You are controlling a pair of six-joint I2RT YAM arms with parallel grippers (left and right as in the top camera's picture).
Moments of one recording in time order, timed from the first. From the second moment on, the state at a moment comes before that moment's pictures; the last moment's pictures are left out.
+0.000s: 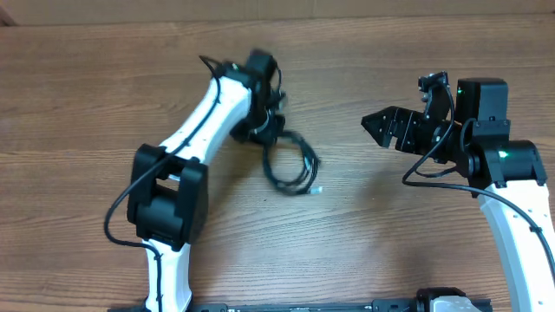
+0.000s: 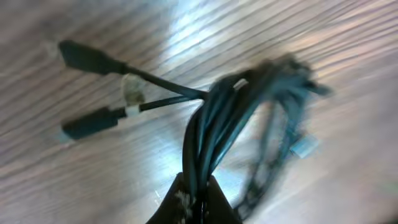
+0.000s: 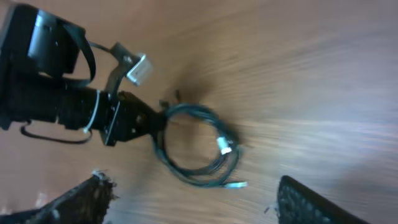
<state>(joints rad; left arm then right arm) -0.37 2.13 1.82 -1.20 0.26 -0.04 0.04 1.26 1.18 -0.78 -0.56 0.33</state>
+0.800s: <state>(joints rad) -0.27 2.13 1.99 -1.33 0.63 -0.05 0.23 1.53 1.19 -0.68 -0.55 0.66</state>
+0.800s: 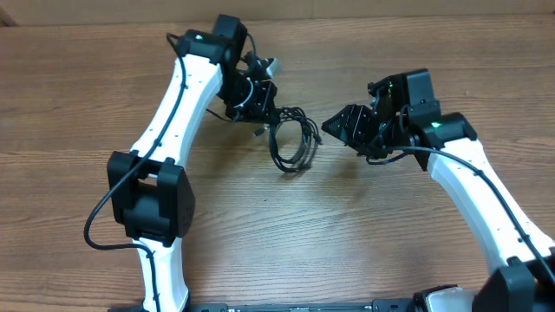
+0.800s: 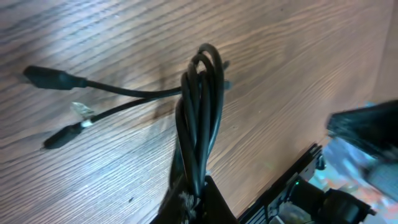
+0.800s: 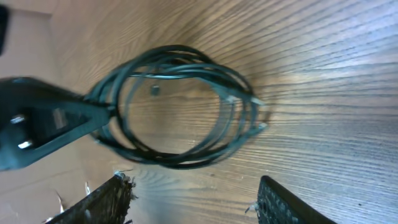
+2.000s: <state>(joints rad) -0.27 2.13 1.99 -1.27 1.07 -0.29 0.40 1.79 1.19 -0.19 -0.33 1.06</state>
